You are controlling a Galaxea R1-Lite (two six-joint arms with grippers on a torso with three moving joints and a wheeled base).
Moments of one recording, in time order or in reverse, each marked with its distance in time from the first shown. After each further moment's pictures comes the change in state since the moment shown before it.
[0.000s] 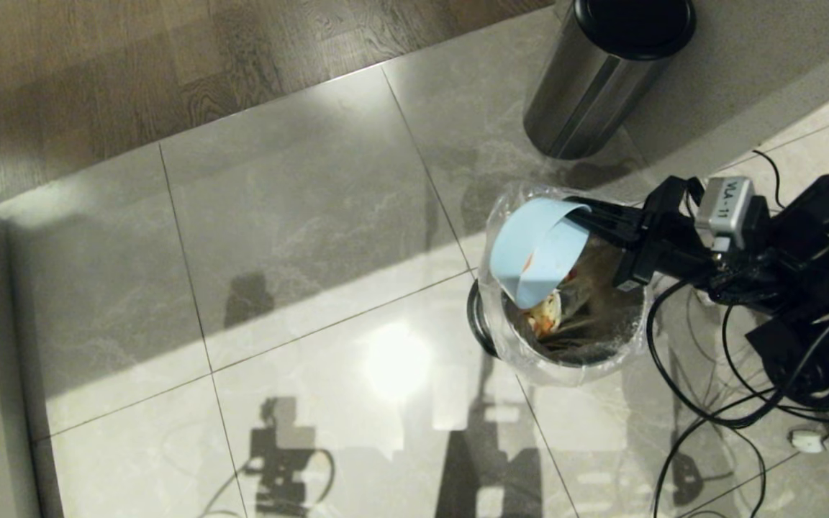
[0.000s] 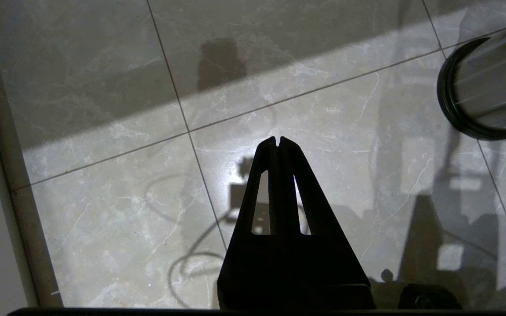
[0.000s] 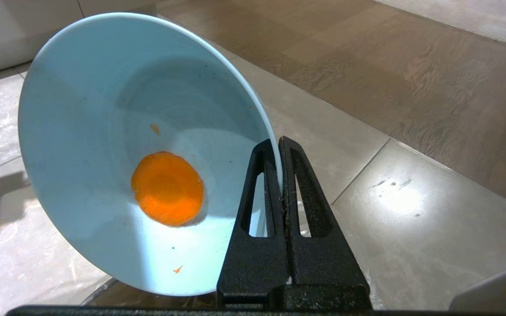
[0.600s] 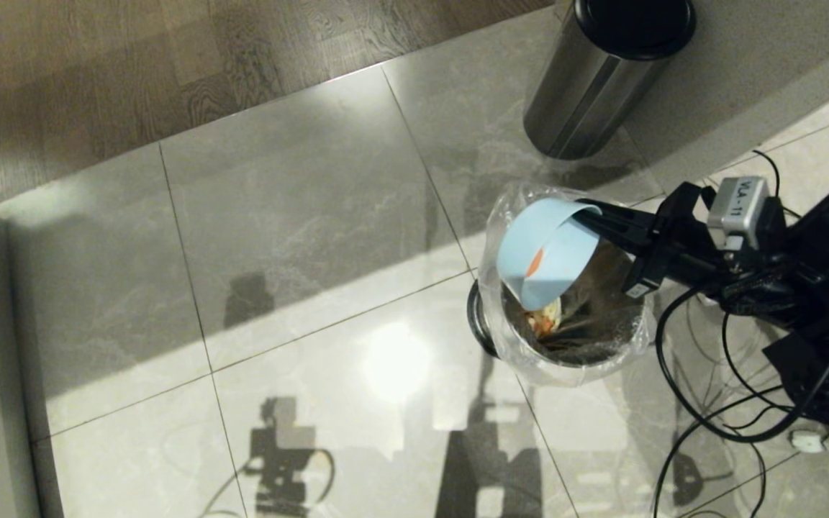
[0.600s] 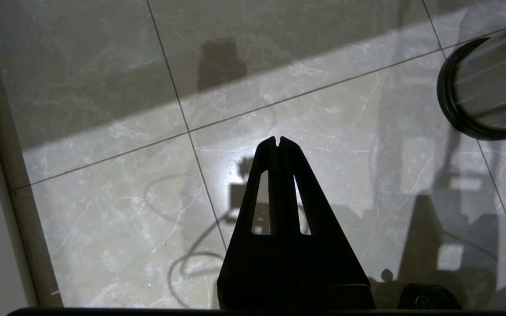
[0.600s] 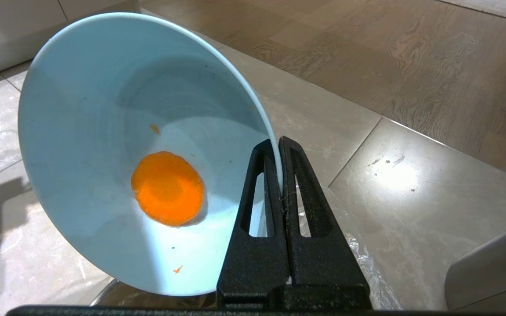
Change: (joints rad) left arm 0.000 0.000 0.000 0.000 0.000 0.000; right arm 0.000 -0.039 0.071 -0.005 -0.072 0.036
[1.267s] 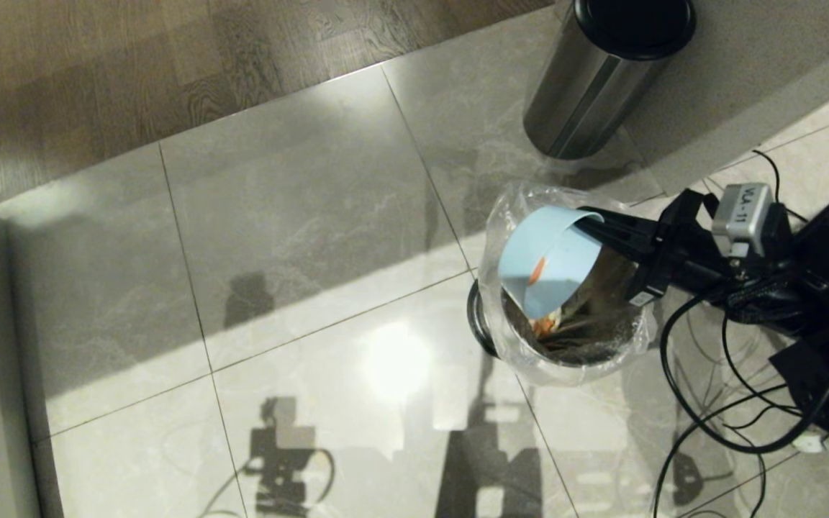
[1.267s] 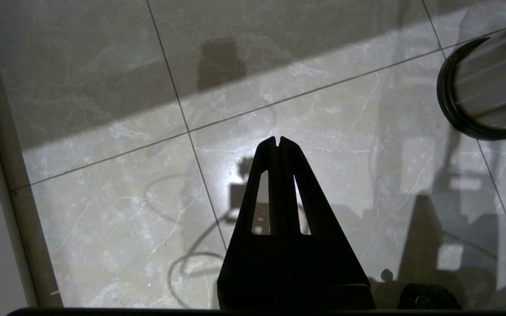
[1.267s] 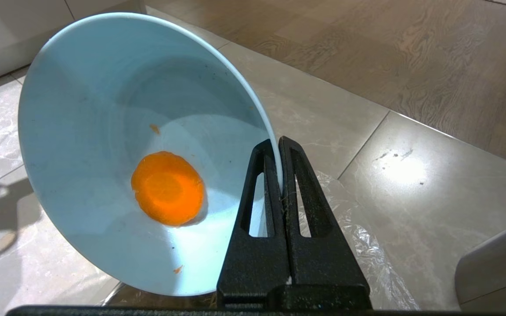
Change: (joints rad) left arm 0.000 0.000 0.000 0.000 0.000 0.000; right arm 0.000 -0.011 0.034 0.000 0.002 0.008
